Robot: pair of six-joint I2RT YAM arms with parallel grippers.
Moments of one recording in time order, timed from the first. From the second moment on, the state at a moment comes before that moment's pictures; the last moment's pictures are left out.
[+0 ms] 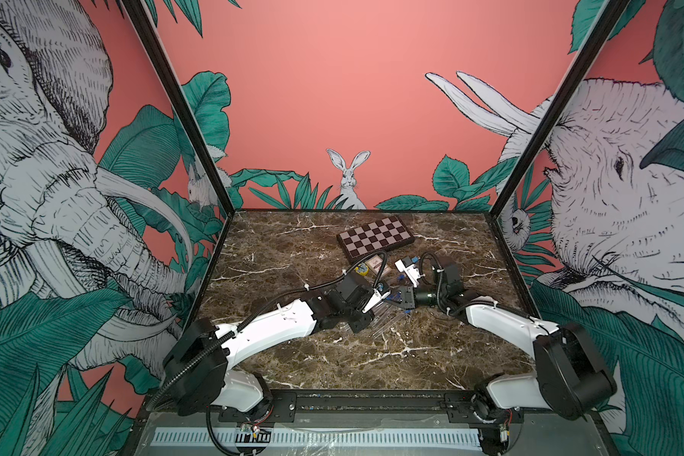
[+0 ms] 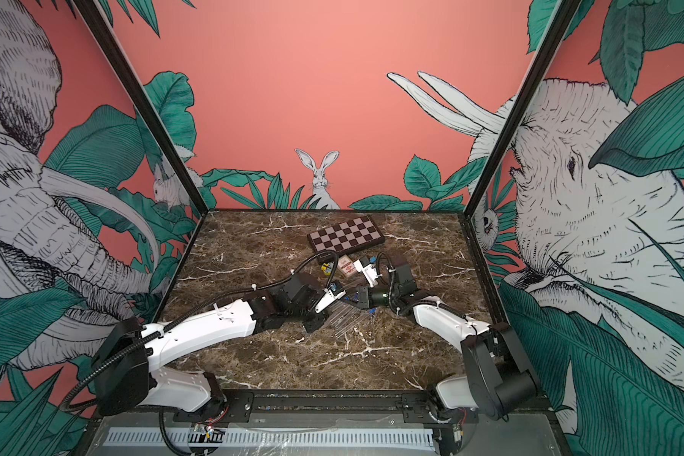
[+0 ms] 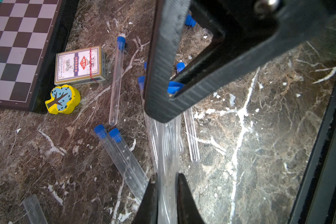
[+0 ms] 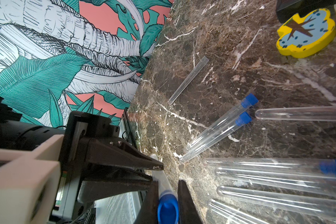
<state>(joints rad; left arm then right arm) -0.97 1.39 0.95 -0.42 0.02 0.14 0.42 1.38 0.69 0.05 -0.91 0.43</state>
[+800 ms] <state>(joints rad) -0.88 1.39 0.93 -0.52 -0.07 0.08 0.38 1.36 0.70 -0.06 -0.82 0.37</state>
